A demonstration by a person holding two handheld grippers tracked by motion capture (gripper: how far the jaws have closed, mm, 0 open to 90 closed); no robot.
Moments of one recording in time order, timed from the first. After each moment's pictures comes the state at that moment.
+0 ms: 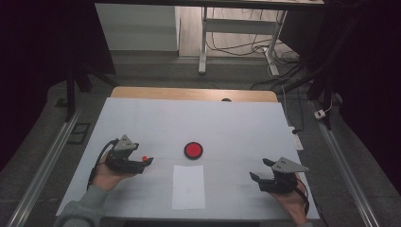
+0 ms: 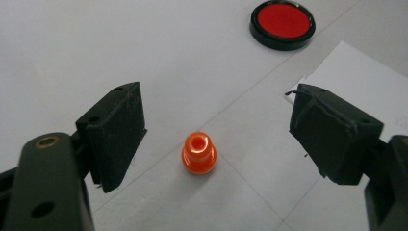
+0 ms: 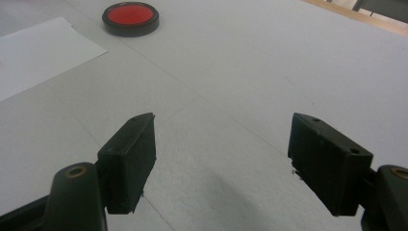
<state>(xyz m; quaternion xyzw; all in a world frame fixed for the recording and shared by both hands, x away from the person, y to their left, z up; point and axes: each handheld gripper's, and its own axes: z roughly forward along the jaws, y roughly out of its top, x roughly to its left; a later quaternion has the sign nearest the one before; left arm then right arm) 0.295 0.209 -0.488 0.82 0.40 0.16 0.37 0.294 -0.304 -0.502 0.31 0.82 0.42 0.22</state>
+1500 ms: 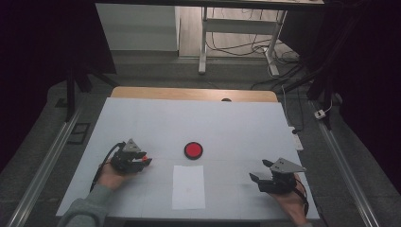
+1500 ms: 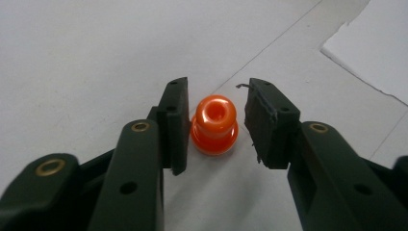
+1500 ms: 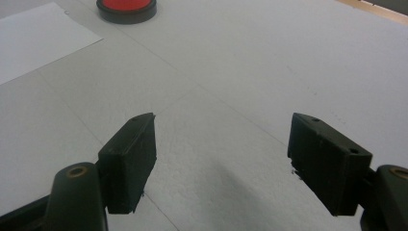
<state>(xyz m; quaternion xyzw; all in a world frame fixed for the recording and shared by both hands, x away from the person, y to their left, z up) 0.311 0.209 -0.524 0.85 0.40 0.13 0.32 0.294 -0.303 -0.506 0.31 0.83 0.41 0.22</state>
